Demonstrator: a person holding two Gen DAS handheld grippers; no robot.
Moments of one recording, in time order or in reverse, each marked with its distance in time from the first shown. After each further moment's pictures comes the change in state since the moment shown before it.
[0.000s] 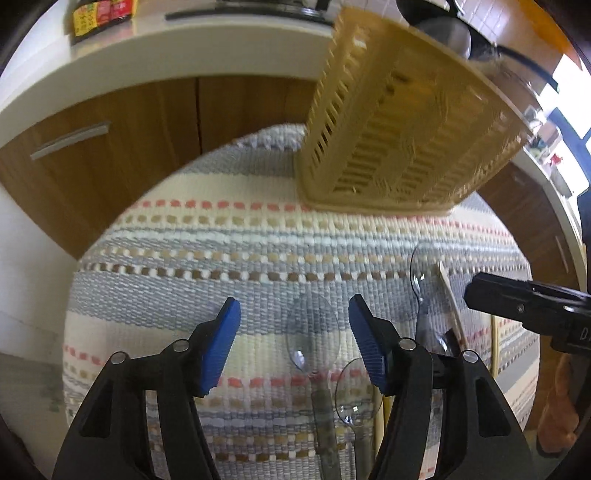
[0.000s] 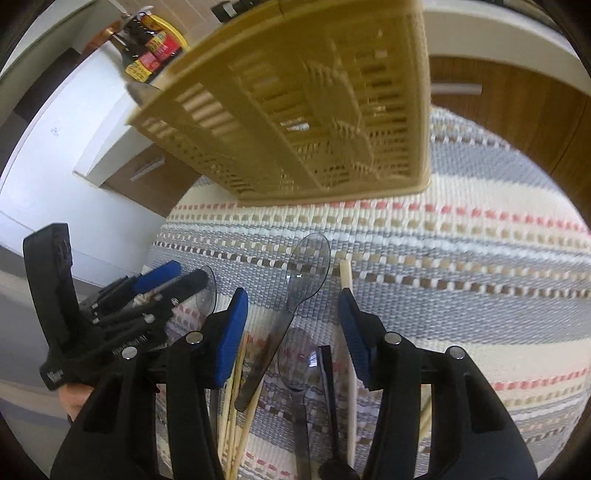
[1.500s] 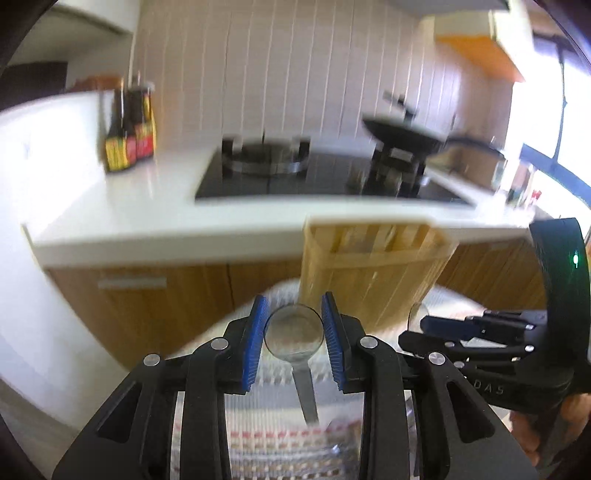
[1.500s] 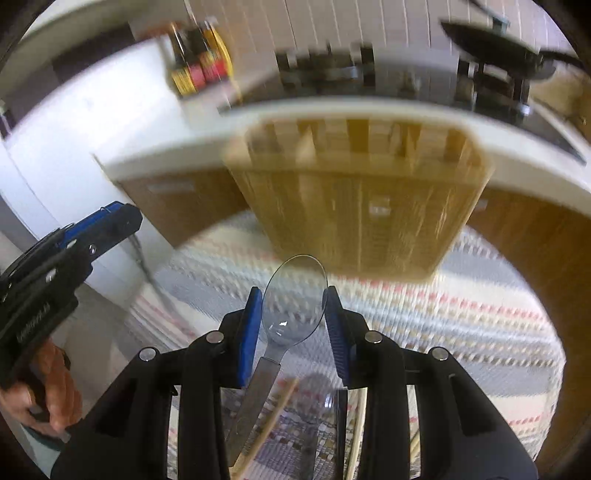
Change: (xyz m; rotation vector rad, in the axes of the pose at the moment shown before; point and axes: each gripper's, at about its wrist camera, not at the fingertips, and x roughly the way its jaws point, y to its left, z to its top) left arm -0.160 -0.033 0.014 0.109 -0.512 0.063; right arm -0.049 0.093 0.006 -0.281 -0.322 -0.094
